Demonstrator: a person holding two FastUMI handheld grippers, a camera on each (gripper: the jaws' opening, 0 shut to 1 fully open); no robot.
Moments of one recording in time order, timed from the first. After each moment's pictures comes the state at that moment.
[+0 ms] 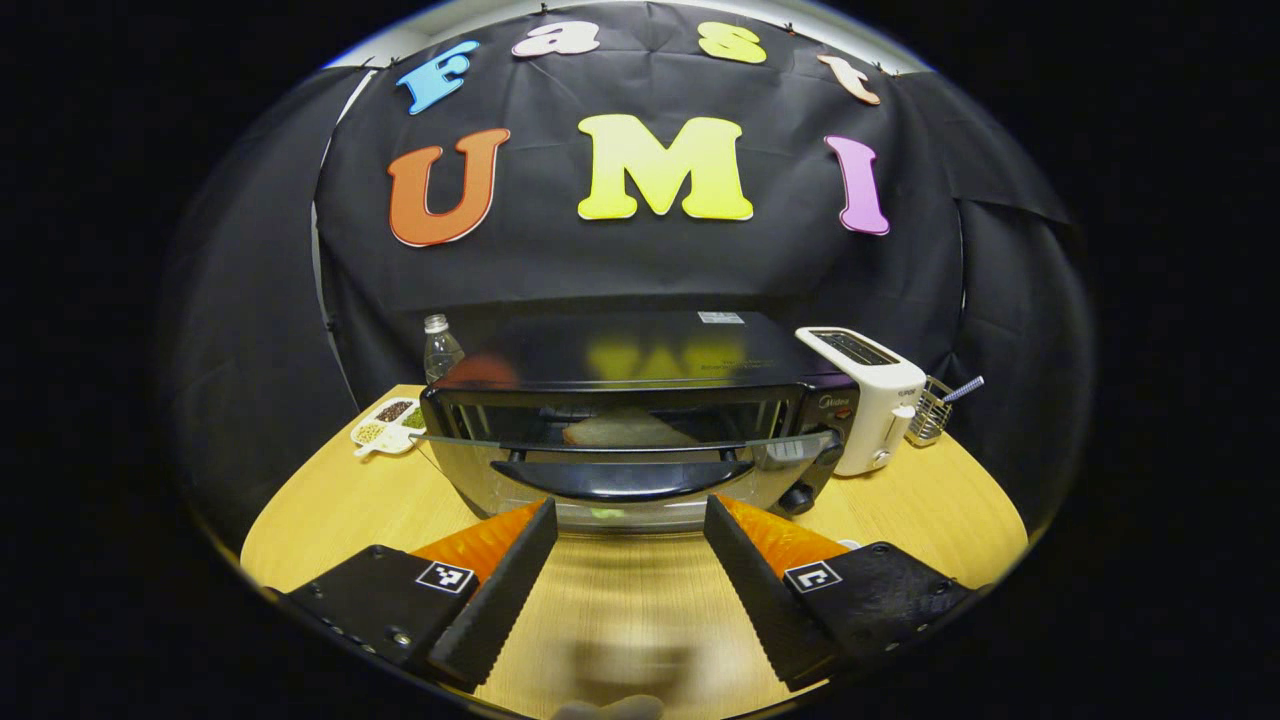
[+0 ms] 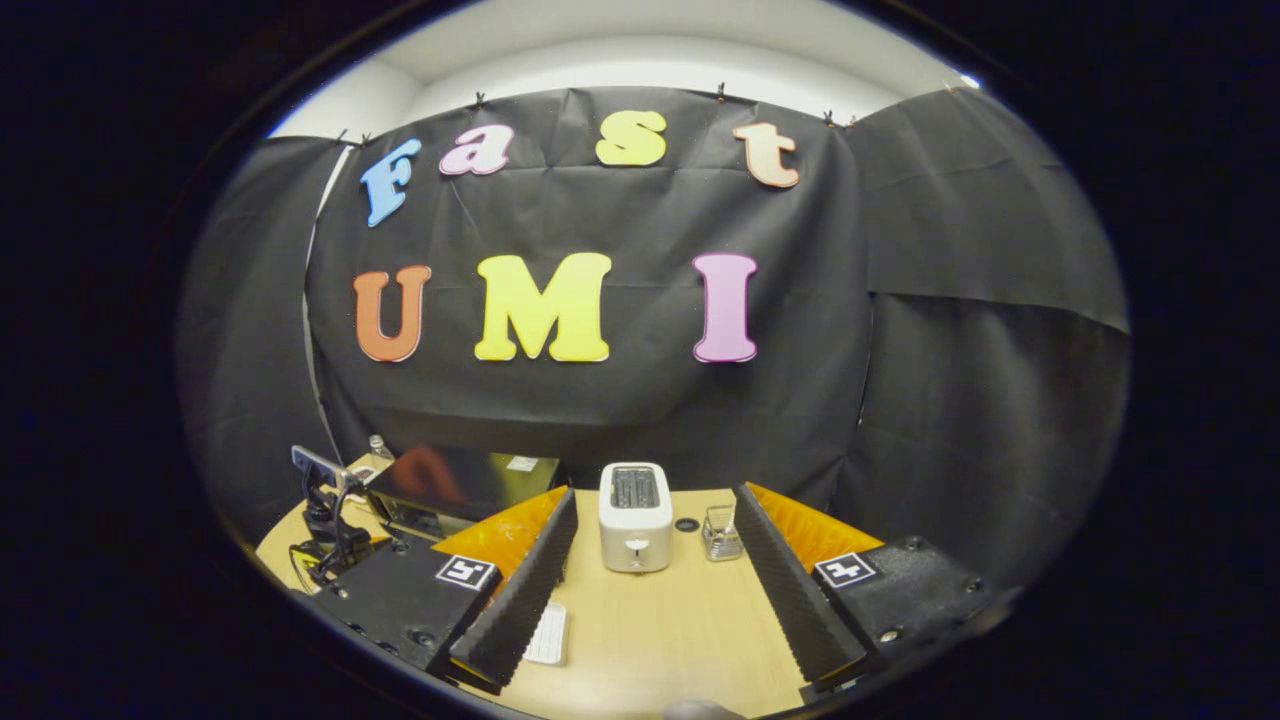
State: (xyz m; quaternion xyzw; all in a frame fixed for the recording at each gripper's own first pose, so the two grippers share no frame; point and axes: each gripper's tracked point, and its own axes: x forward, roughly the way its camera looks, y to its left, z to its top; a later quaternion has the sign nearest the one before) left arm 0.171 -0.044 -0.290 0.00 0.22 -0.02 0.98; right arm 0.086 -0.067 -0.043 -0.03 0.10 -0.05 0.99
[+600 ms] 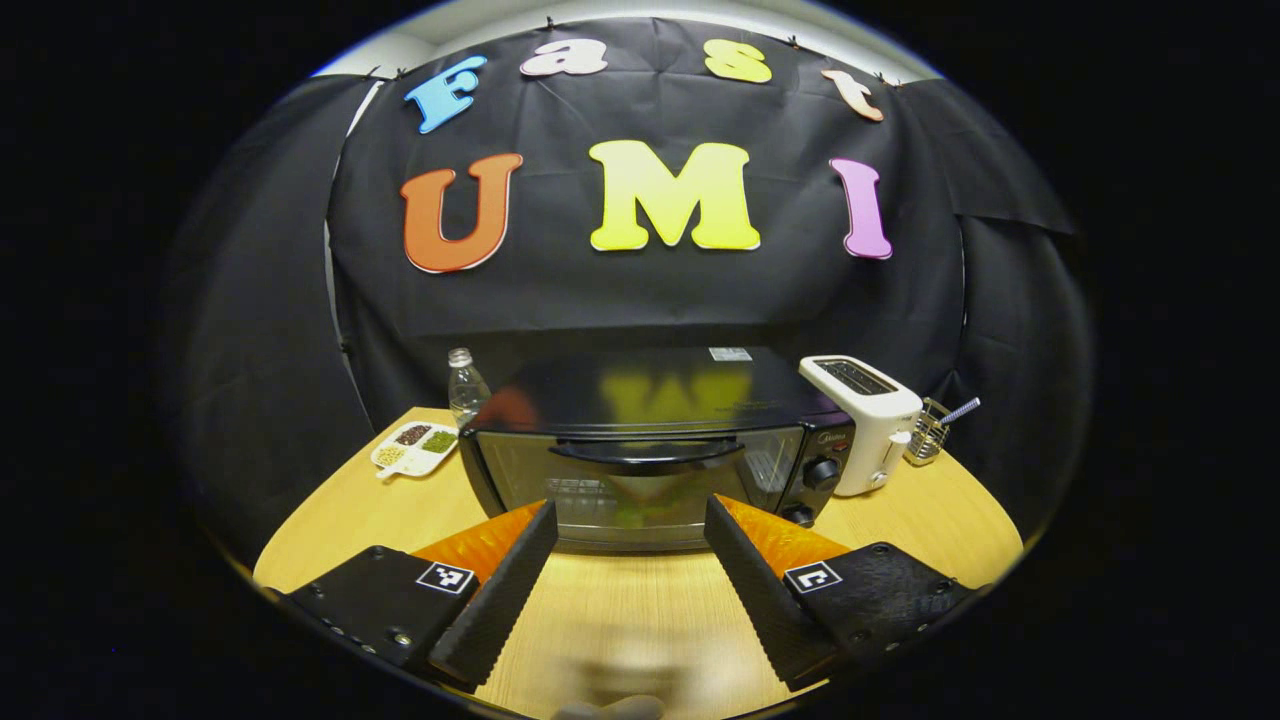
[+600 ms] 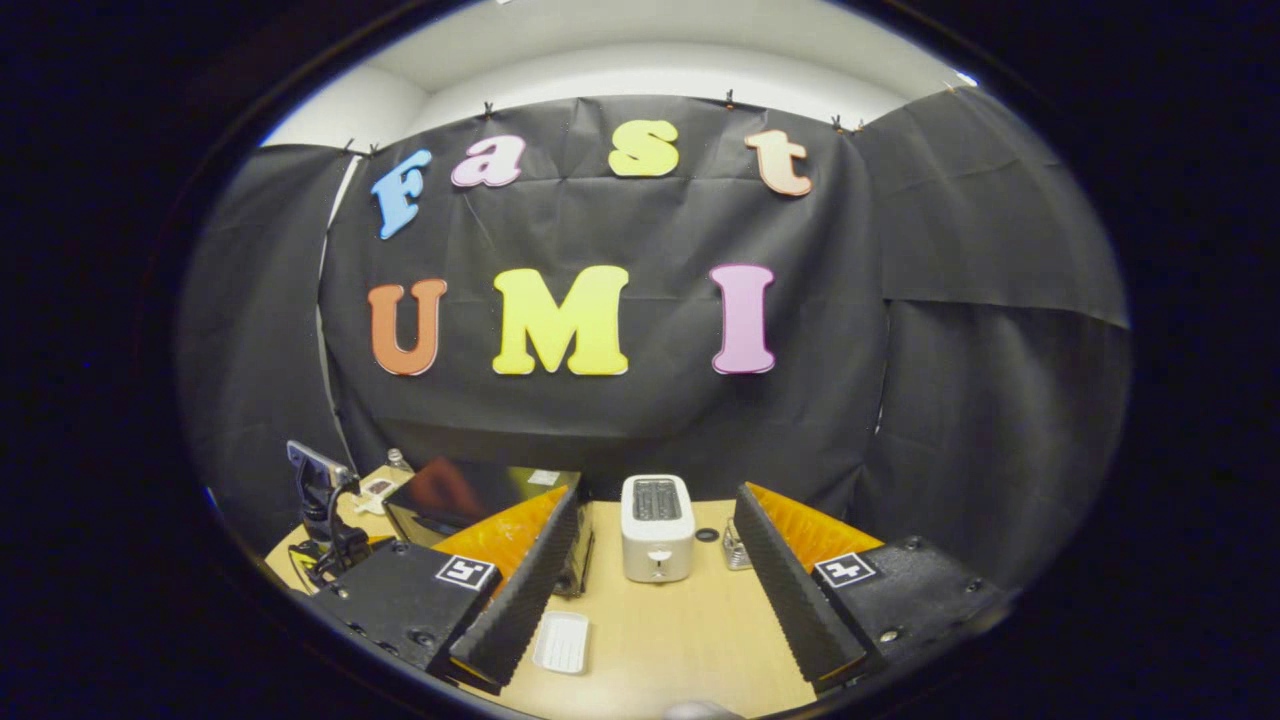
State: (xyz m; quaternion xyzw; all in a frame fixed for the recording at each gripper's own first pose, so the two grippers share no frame) left arm 0.154 -0.023 -0.246 -0.01 0.19 0.00 0.98; right arm 0.091 -0.033 -0.027 -0.02 0.08 -0.02 1.00
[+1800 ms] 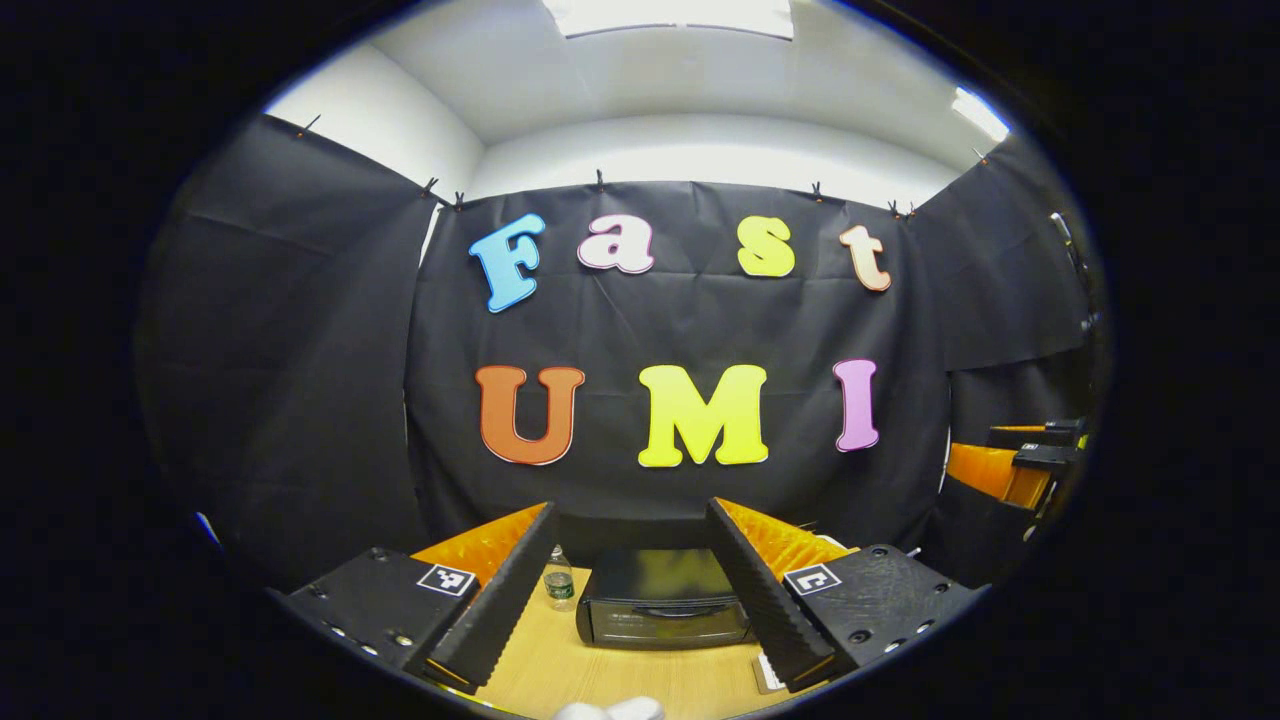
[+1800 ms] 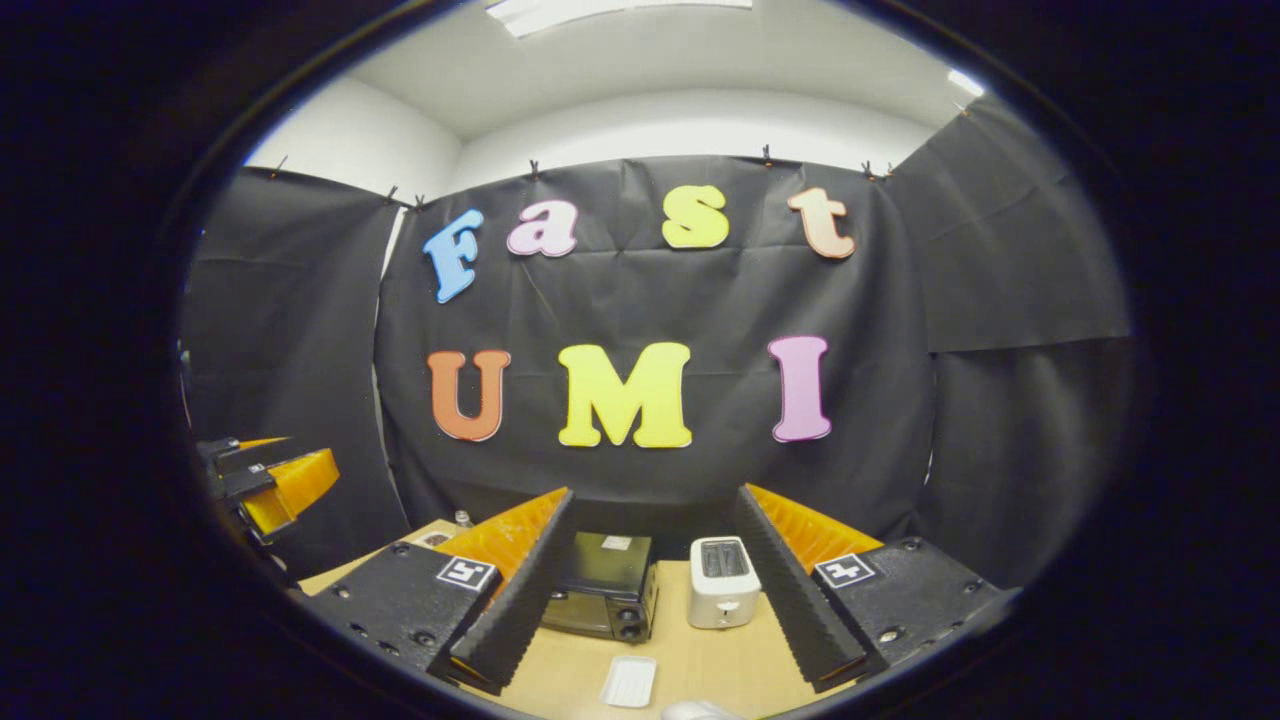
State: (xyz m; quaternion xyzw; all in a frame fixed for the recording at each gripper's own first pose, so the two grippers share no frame) left arm 0.045 0.037 0.033 -0.01 -0.04 0.03 1.00; right arm 0.071 0.039 0.040 0.00 -0.02 0.04 1.00
